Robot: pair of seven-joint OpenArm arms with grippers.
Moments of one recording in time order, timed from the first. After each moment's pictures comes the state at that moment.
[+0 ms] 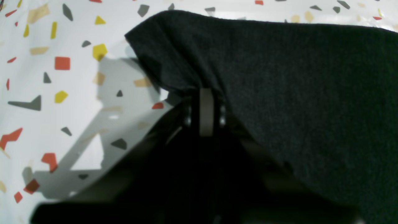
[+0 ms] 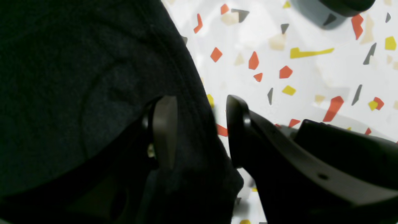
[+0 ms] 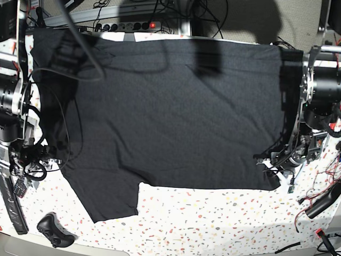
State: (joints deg) left arm -45.0 -15.8 8.7 9.5 -12.0 -23.4 4.8; right arm 50.6 30.1 -1.3 14.5 9.8 20.2 -43.7
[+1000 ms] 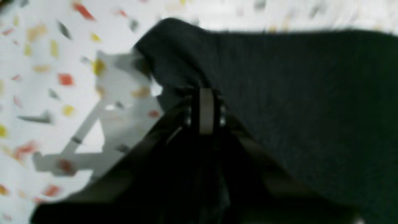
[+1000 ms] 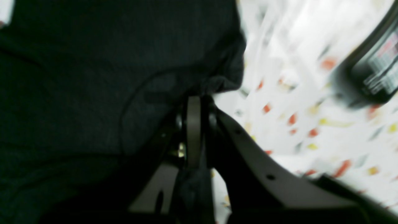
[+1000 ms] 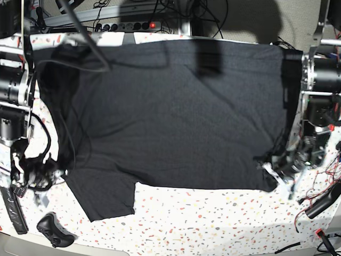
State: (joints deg) left arm -41.2 -18.4 8.5 26.7 -18.6 -24.3 18.4; right arm 46.2 29.5 -1.4 31.8 14.6 28.2 -48.4
